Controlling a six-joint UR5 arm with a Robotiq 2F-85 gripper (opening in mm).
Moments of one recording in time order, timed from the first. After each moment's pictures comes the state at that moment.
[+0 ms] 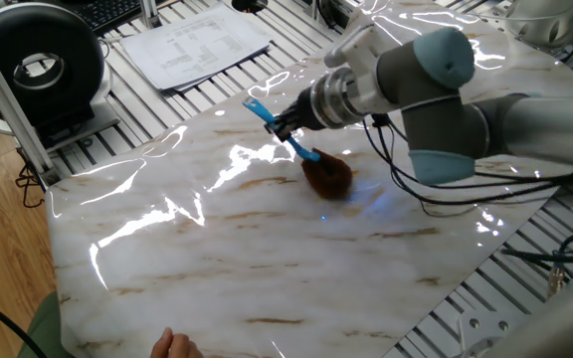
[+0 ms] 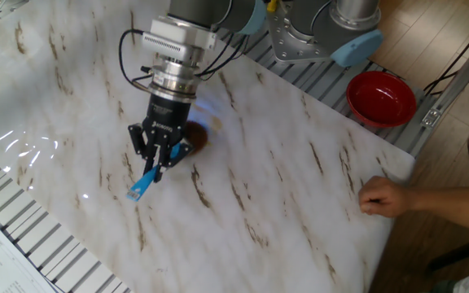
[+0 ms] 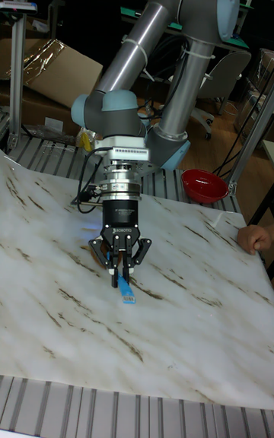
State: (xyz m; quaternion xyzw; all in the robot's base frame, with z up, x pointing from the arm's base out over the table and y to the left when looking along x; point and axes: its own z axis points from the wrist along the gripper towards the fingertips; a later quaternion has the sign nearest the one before) arm 0.602 0.013 0.060 -0.11 0.92 0.07 0.37
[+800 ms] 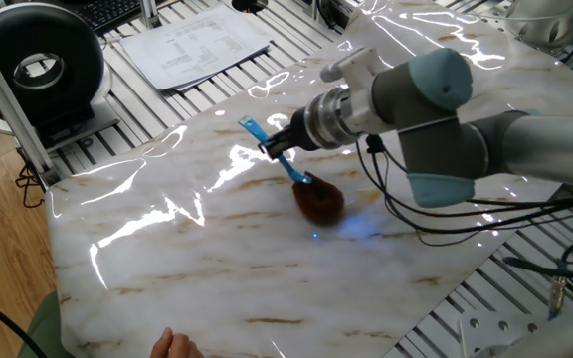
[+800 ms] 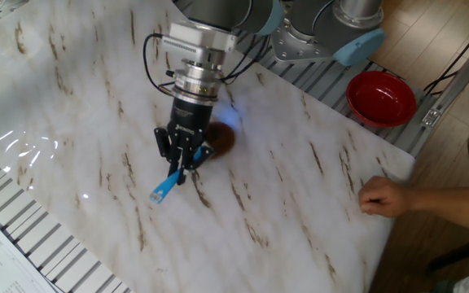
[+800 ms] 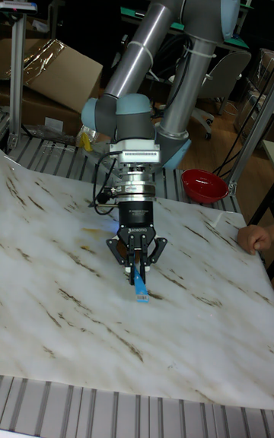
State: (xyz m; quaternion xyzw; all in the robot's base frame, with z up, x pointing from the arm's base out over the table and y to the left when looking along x) arm 0.593 0.053 0.055 -0.04 0.93 0.10 0.36
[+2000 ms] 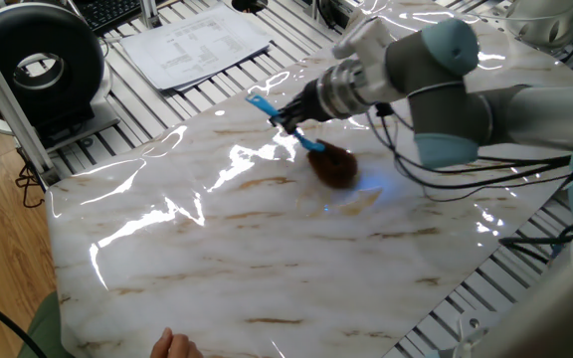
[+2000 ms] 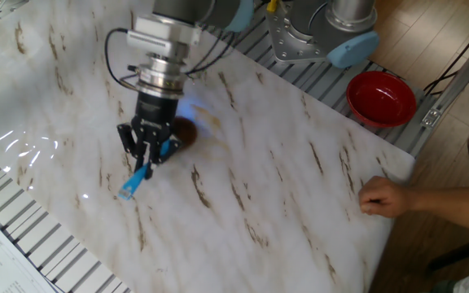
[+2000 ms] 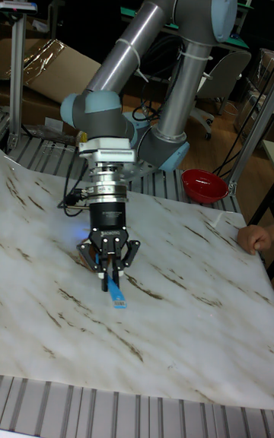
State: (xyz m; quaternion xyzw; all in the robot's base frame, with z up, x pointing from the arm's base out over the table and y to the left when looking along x) arm 0.614 -0.018 0.058 -0.15 0.91 0.07 0.37
